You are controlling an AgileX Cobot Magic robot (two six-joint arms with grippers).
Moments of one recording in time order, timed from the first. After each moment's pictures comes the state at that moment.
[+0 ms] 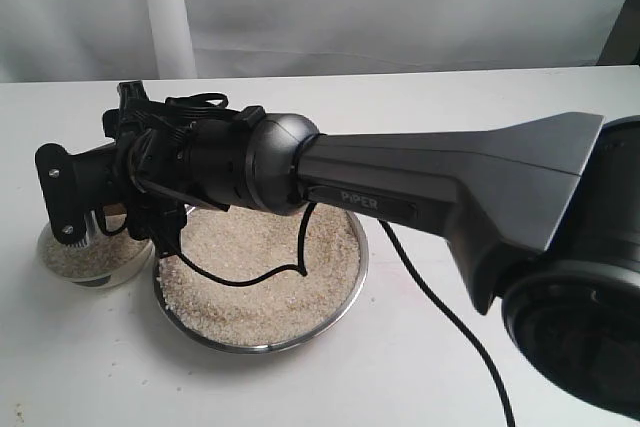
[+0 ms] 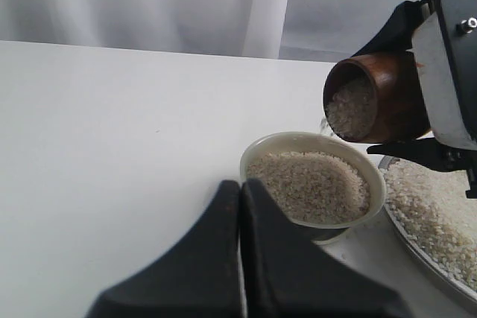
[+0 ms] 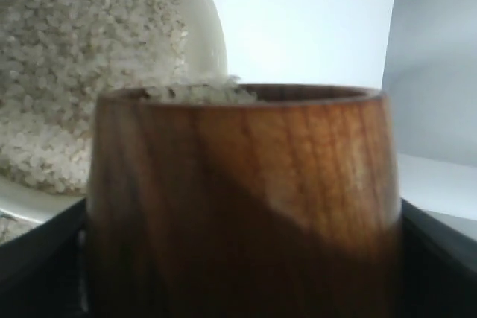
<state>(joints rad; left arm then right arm) 0.01 0.05 0.00 0.04 0.29 -0.12 0.96 2.30 -1.84 -0.57 0.39 -0.61</state>
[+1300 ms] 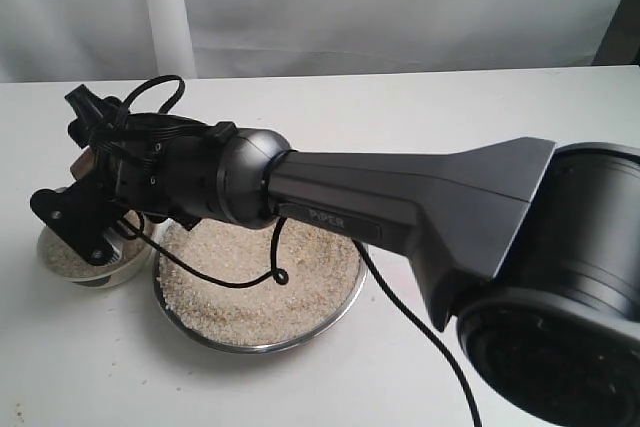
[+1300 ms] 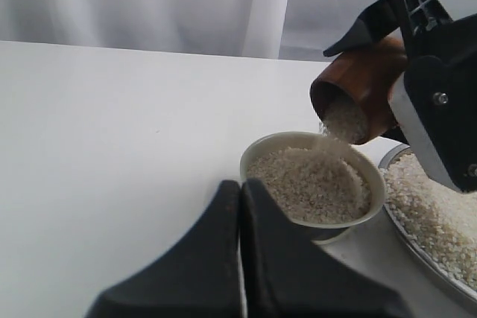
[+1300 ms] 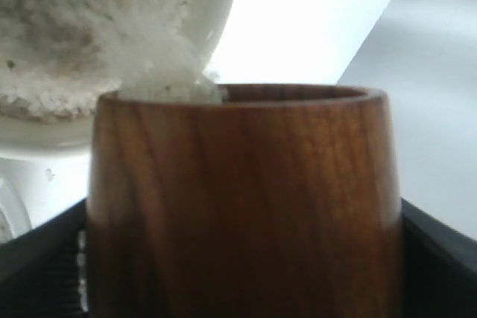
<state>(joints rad) 0.01 0.05 0.00 0.04 0.29 -0.12 0.99 2.37 -1.95 -0.84 0.44 -0.87</state>
